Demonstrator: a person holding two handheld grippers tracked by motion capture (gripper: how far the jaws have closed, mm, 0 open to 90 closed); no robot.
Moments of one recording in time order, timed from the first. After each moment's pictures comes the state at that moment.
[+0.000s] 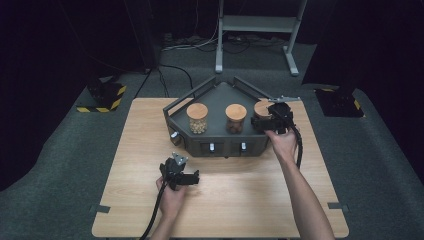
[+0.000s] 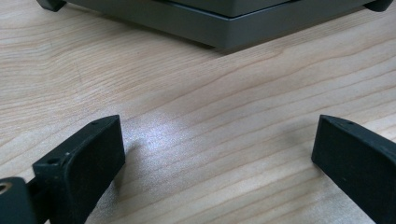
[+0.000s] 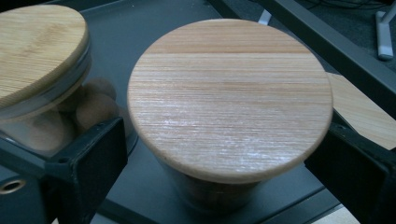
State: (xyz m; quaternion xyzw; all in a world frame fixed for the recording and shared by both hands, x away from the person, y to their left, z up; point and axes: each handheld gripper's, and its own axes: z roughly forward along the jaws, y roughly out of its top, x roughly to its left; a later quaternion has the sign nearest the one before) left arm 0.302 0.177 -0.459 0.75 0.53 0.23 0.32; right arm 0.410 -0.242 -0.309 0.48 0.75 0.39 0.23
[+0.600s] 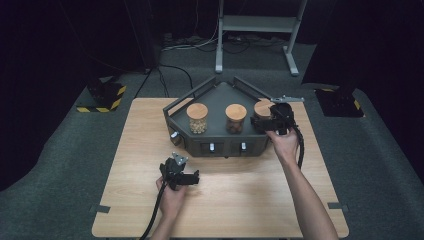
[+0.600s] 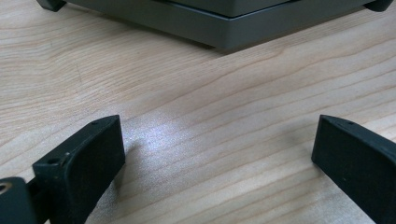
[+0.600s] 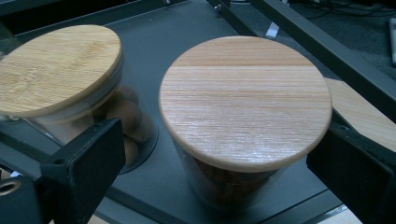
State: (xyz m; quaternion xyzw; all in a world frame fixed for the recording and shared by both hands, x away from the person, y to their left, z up) left arm 0.302 0.177 -0.459 0.75 0.53 0.23 0.32; right arm 0.401 -0.251 -0.305 0.47 0.75 0.41 0.22
